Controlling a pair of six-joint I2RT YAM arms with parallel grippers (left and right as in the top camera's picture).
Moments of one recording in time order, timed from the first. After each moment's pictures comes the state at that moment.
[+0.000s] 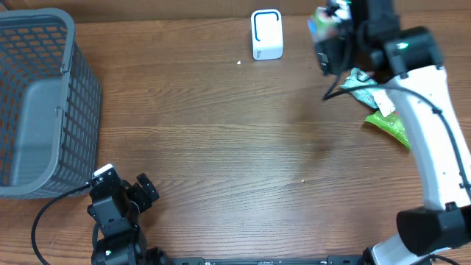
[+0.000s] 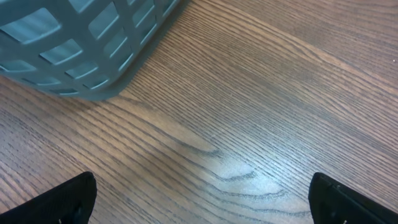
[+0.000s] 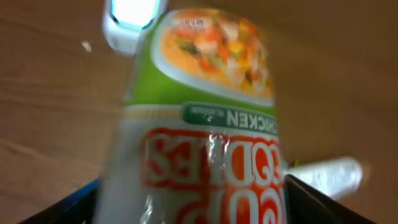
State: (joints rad) left arm 0.32 0.52 0.36 -0.64 -0.16 -0.21; right arm 0.21 1.76 1.95 -1.17 0.09 -0.08
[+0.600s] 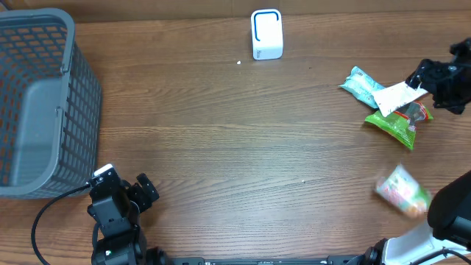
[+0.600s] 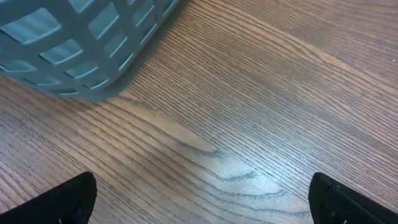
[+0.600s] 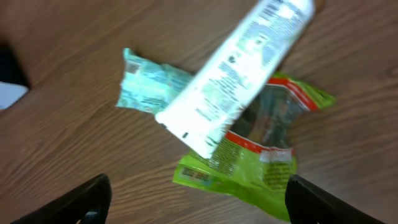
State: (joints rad) left arm 0.32 0.52 0.36 -0.64 -0.16 -0.21; right arm -0.39 1.81 1.67 -1.08 -0.26 0.14
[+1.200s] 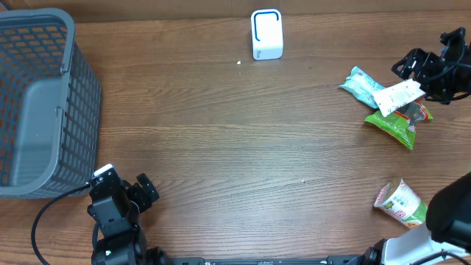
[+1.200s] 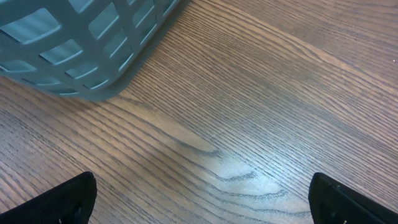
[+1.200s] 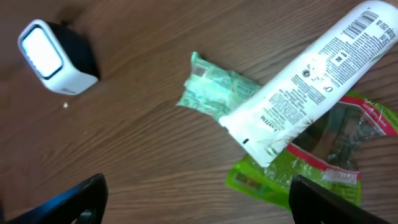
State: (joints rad) left arm 0.32 0.52 0.36 -0.64 -0.16 -0.21; right arm -0.37 1.78 1.68 -1.04 -0.43 0.13
